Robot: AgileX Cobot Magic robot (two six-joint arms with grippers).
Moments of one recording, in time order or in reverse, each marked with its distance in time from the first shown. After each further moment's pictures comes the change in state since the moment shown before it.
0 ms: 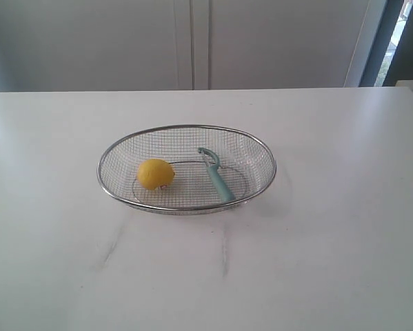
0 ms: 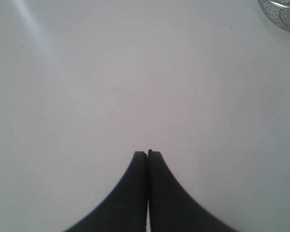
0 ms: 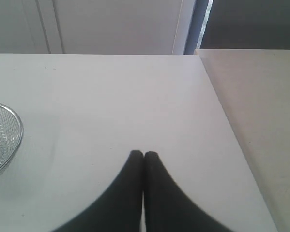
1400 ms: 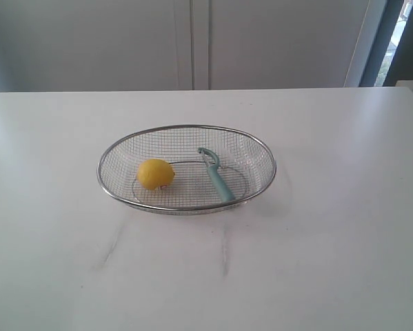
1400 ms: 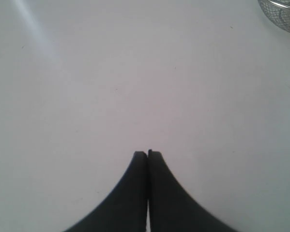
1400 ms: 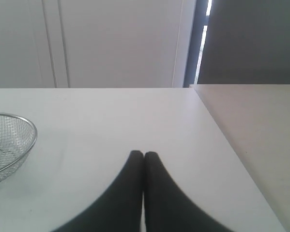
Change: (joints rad) left arm 0.000 0.000 0.000 0.000 0.000 0.000; right arm 0.000 -0.618 0.332 0.018 0.028 0.000
